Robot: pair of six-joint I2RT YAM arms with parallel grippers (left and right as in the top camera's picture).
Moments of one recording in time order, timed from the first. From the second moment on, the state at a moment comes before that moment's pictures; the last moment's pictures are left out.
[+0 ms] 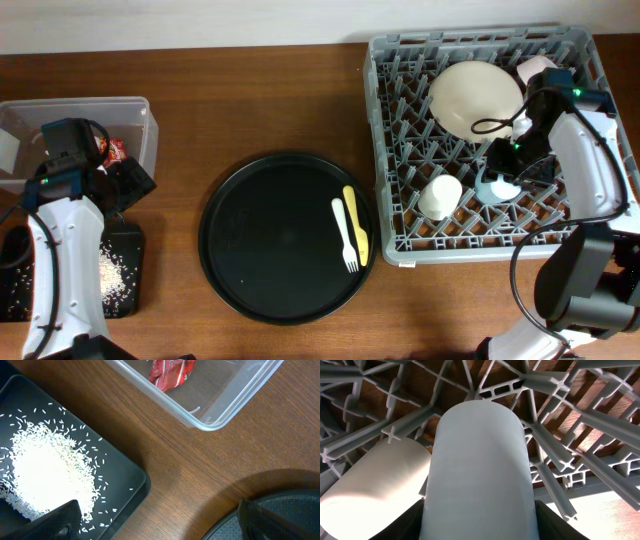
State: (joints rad) left arm 0.32 1.48 1.24 -0.92 -0.14 -0.34; right arm -0.21 1.84 1.57 -1.30 -0.03 0.08
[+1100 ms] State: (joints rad) left arm 0.32 1.48 1.24 -0.92 -0.14 -0.34; right arm -0.22 1.84 1.81 -1.48 -0.05 0.08
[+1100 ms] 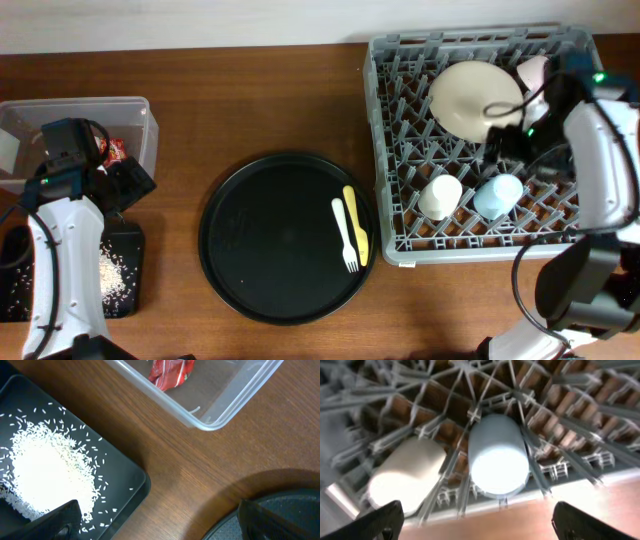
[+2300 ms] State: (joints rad) left arm 0.32 1.48 1.24 -0.92 -0.14 -0.34; right arm 0.69 1.83 1.11 -0.75 -0.16 0.39
